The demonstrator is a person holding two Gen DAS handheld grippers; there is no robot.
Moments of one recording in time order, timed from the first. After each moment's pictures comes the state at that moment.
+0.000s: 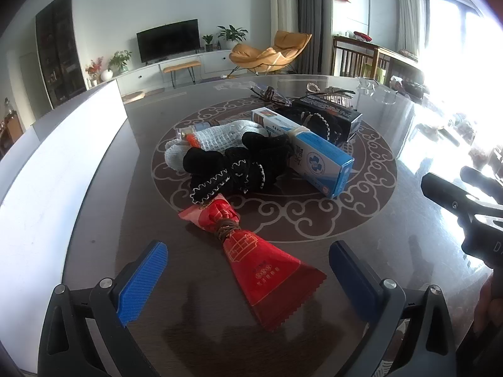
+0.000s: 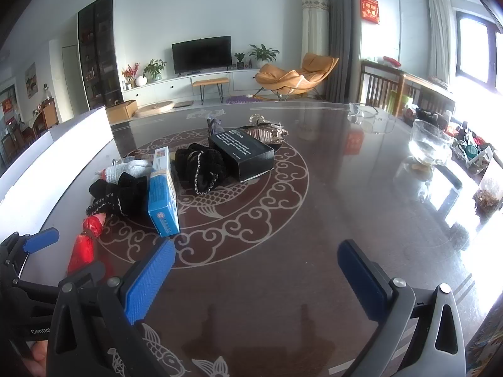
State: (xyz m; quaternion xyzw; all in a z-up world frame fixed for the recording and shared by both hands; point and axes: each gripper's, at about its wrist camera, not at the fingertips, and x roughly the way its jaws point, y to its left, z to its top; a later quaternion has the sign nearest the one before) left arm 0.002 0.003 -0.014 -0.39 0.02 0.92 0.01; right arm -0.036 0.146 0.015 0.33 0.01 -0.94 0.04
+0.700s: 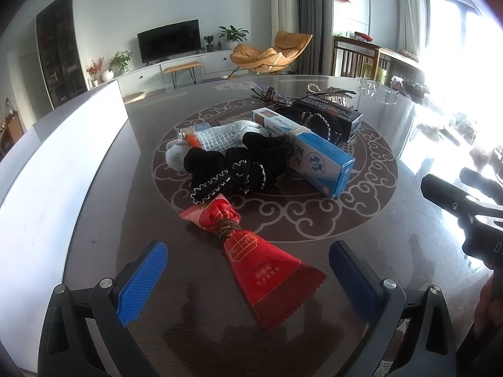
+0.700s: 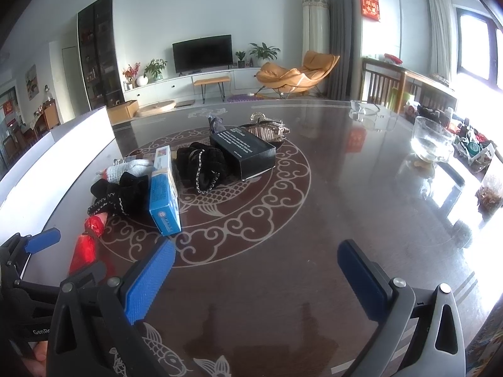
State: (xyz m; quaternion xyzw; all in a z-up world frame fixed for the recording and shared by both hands) left arm 0.002 0.002 -0.014 -0.39 0.02 0.92 0.01; right arm -0.037 0.146 0.014 0.34 0.00 -0.94 0.04
